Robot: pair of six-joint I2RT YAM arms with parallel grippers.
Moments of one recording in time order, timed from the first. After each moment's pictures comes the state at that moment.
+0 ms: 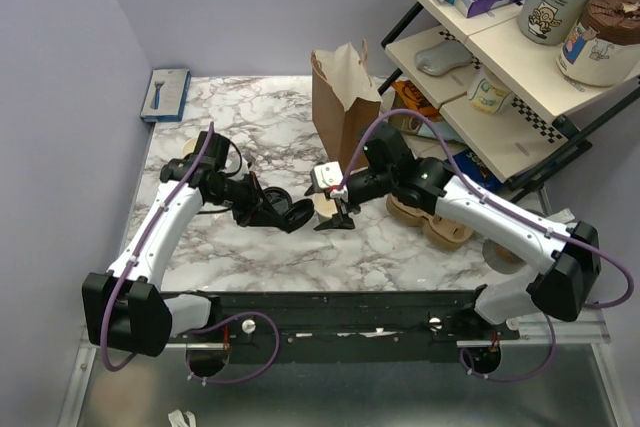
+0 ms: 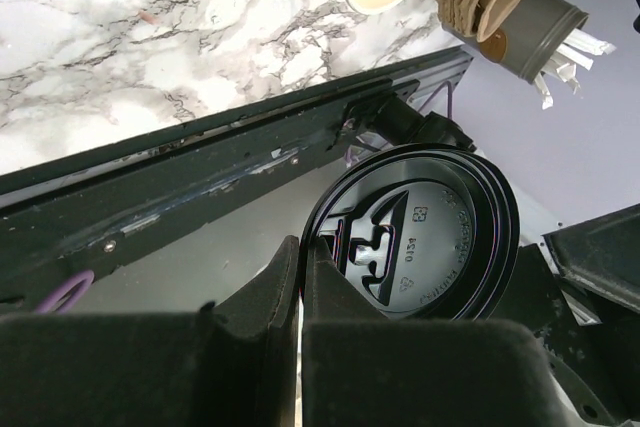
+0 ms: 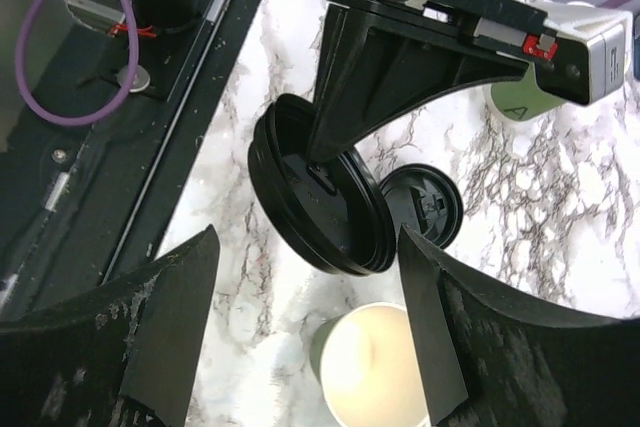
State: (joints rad) left arm -0.18 1.22 1.03 -1.04 0.79 -0.70; right arm 0.86 1.41 1.26 -0.43 -0.79 -0.73
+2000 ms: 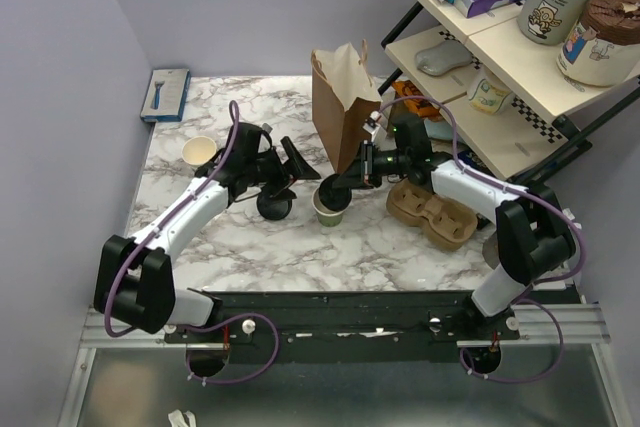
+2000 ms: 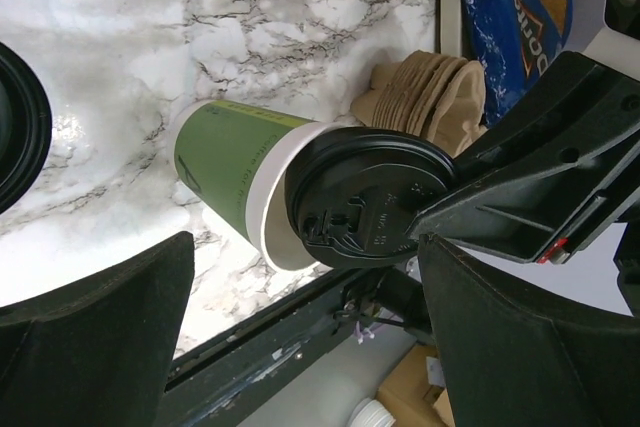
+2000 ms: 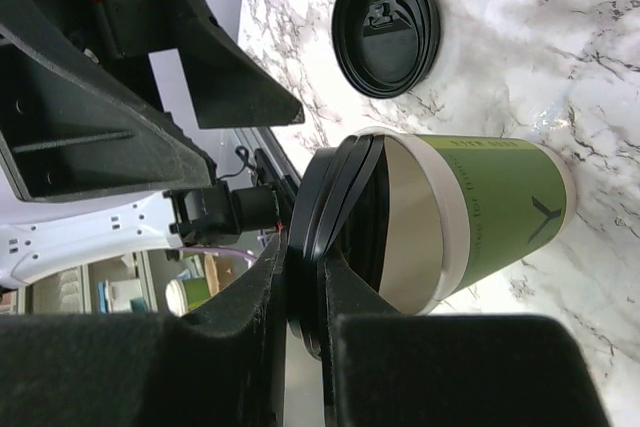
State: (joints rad) left arm -0.36 1.35 0.95 -0.35 0.48 -0.93; right arm 0.47 1.64 1.05 -0.02 -0.83 0.75
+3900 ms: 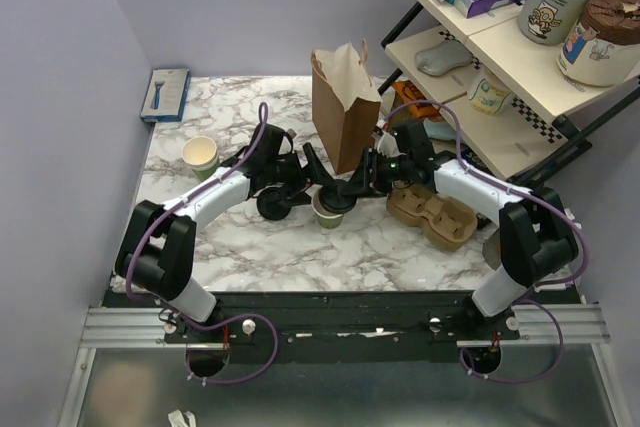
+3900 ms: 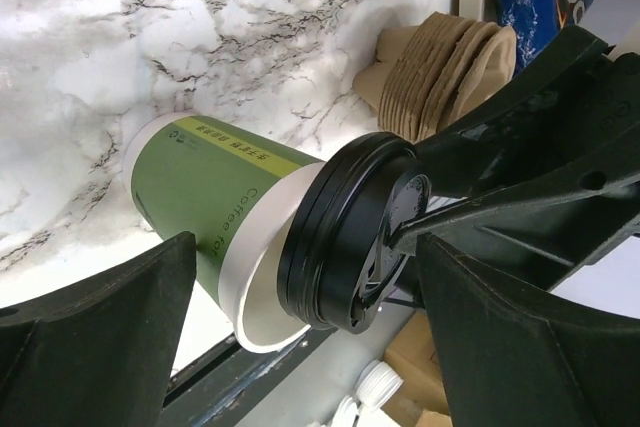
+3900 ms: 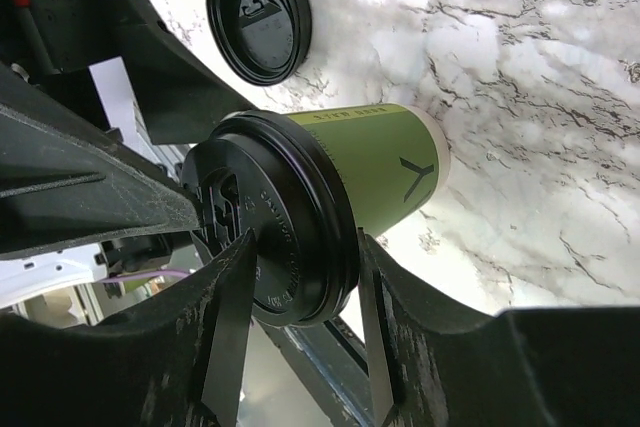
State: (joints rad) left arm -0.43 1.55 0.99 -0.25 0.56 -0.92; right arm 0.46 1.63 1.05 -0.23 -0.66 0.63
